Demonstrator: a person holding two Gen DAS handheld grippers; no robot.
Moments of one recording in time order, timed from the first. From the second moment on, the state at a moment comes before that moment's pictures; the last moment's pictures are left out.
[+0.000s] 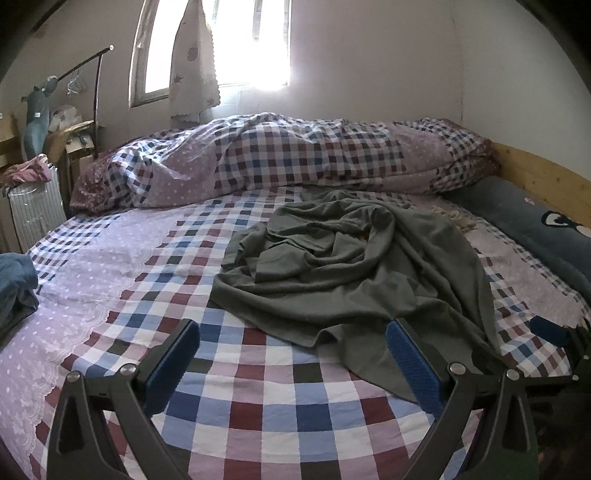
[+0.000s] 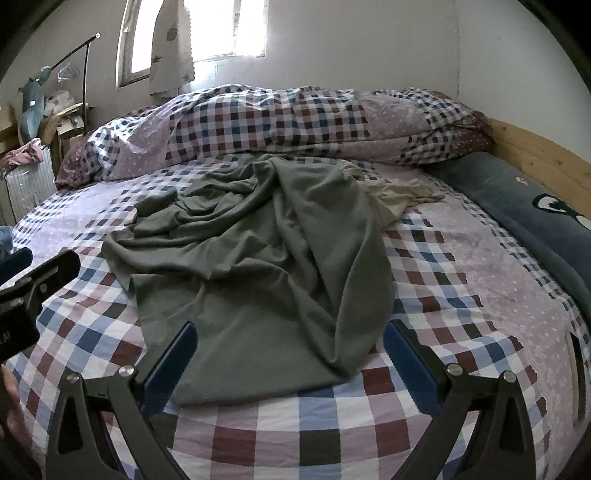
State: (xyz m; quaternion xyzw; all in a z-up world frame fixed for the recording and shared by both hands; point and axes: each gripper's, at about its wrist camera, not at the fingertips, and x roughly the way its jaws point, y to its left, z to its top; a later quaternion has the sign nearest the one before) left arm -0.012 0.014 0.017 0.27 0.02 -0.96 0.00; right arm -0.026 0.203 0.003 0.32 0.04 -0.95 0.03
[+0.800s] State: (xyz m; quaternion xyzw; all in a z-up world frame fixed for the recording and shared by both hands) left arm -0.018 0.022 0.003 0.30 0.00 -0.95 -0.01; right arm -0.029 0.214 0.010 0.31 0.01 -0.95 0.02
